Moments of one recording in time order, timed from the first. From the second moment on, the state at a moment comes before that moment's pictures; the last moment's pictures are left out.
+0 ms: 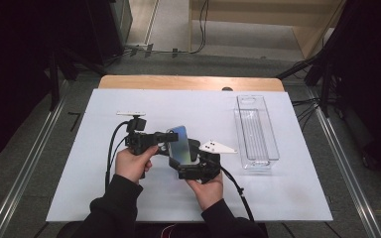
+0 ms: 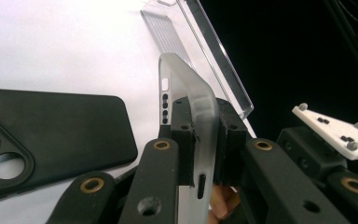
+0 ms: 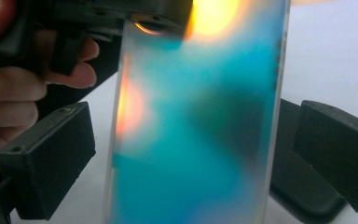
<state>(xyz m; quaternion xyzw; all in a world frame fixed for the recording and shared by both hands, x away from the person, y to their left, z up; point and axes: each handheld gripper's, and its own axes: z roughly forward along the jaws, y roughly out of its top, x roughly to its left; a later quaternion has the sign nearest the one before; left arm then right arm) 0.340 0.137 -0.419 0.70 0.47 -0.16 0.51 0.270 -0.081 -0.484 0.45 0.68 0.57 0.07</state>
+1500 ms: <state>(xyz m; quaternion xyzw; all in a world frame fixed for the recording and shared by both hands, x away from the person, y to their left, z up) 0.309 0.121 -0.422 0.75 0.36 0.01 0.56 0.288 -0.110 -0.451 0.39 0.77 0.50 0.03</state>
